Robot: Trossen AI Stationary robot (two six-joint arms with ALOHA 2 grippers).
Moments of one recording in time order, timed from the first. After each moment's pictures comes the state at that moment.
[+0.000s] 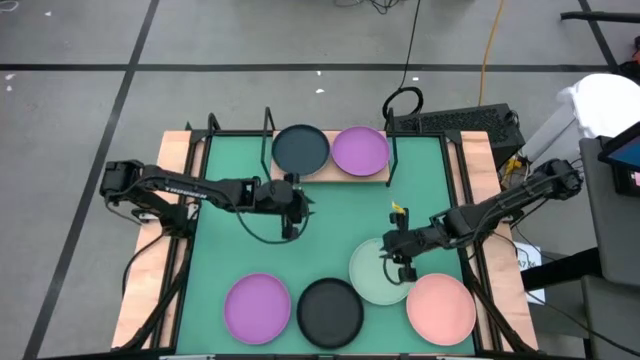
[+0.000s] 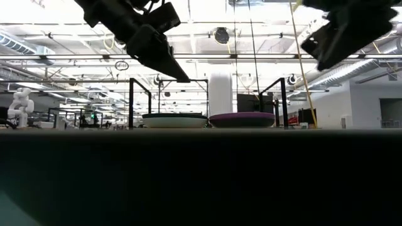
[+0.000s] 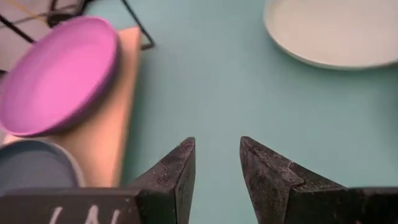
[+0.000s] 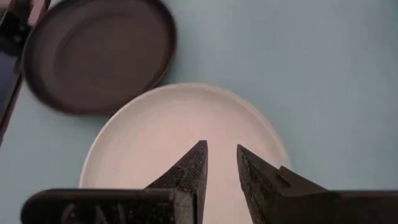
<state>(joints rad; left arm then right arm) 0.01 1.47 0.91 -0.10 -0.12 0.22 0.40 1.16 0.74 -0.46 0.13 0.33</state>
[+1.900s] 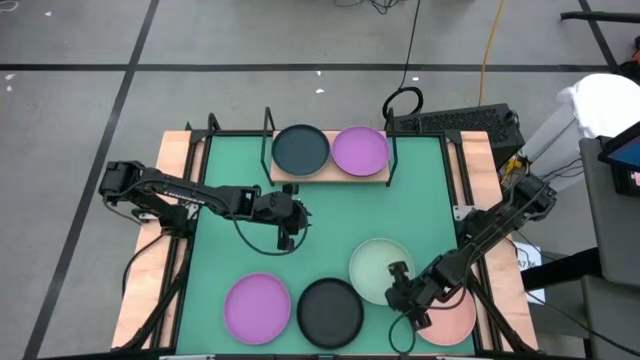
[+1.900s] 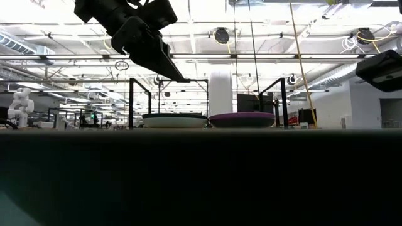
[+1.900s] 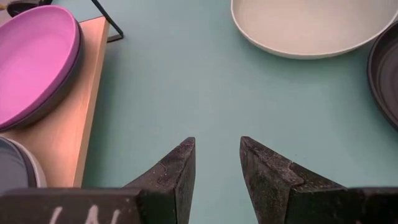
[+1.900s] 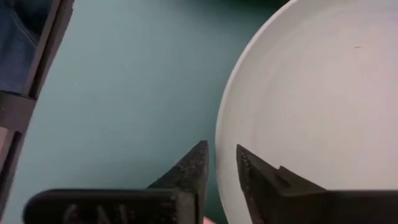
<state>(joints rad) -0.07 1.47 0.91 -0.15 -0.12 0.17 0.74 1.55 0.81 -0.39 0.06 0.45</state>
